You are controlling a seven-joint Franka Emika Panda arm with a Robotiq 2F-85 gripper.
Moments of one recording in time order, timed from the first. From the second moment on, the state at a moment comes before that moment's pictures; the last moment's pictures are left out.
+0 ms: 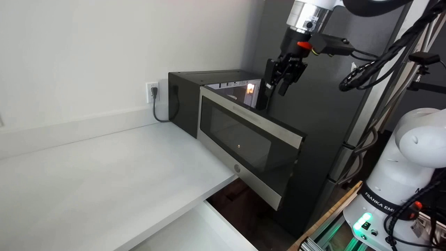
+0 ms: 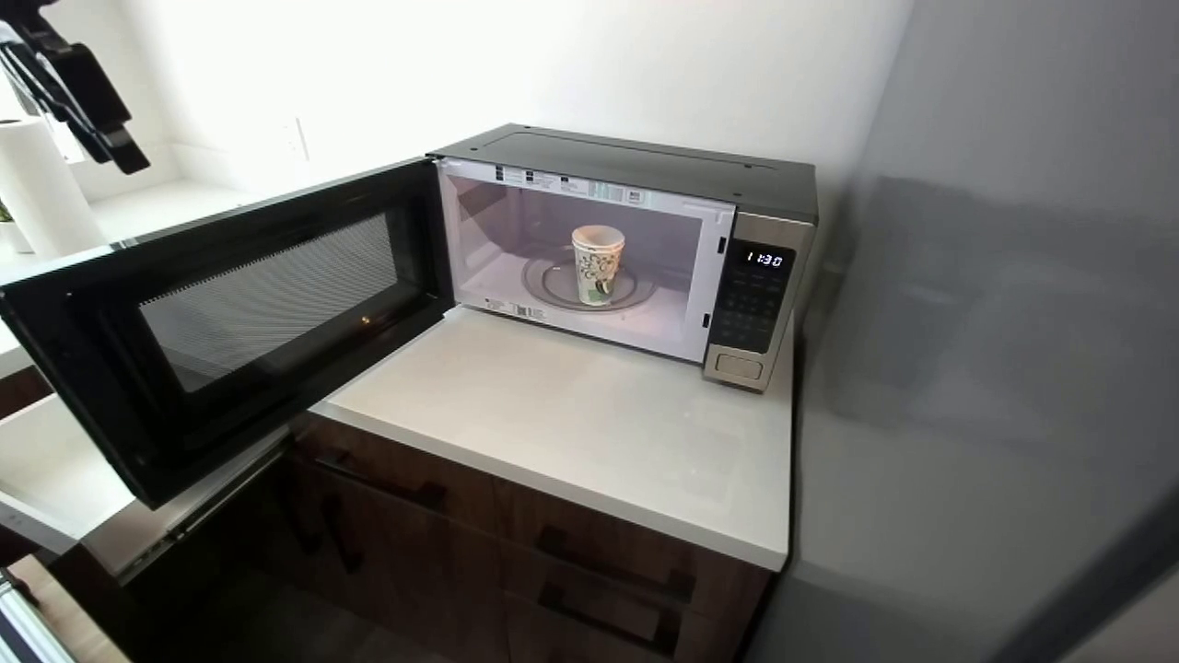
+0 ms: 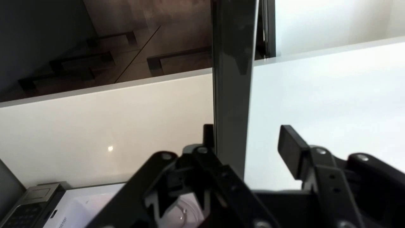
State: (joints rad) arm 0.17 -0.79 0.45 -2.51 0.18 1.97 0.49
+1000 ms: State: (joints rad) arm 0.21 -0.52 0.48 -2.55 0.14 2.18 0.54
